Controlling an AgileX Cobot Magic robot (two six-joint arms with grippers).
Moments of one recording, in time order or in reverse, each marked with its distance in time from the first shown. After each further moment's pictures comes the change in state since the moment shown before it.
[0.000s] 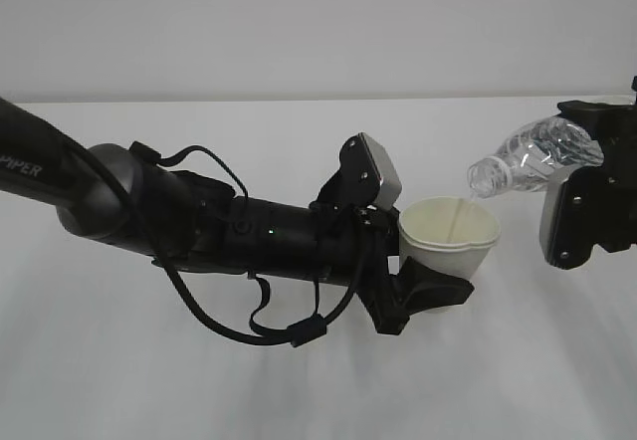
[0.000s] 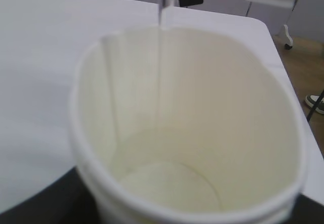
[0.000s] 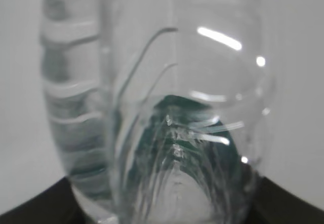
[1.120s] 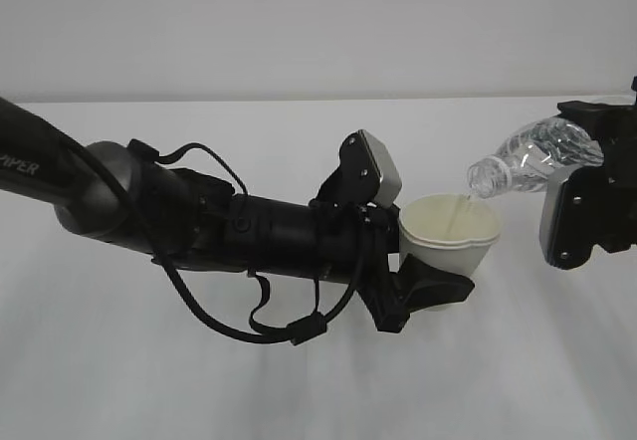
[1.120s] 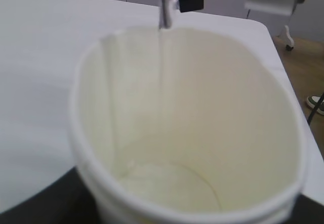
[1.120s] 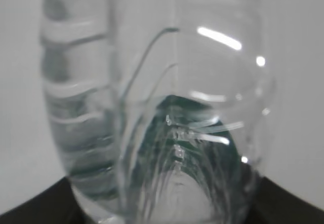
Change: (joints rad) left arm 0.000 -0.006 0.000 0.000 0.002 0.000; right arm 0.000 0.000 0.000 0.000 0.002 0.000
